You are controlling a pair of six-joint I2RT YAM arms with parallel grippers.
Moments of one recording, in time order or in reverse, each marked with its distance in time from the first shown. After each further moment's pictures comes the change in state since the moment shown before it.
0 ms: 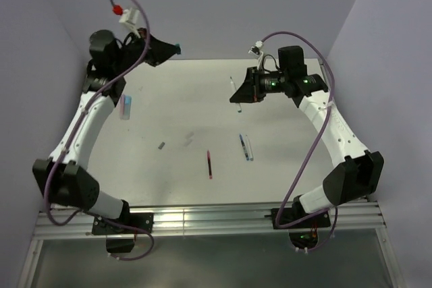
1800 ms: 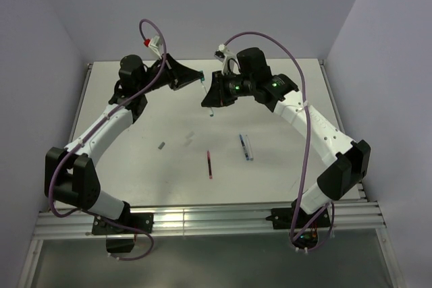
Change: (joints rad) left arm -0.111 -0.065 -0.359 0.438 0.083 -0.627; right arm 0.327 0.090 0.144 0.029 0.351 0.159
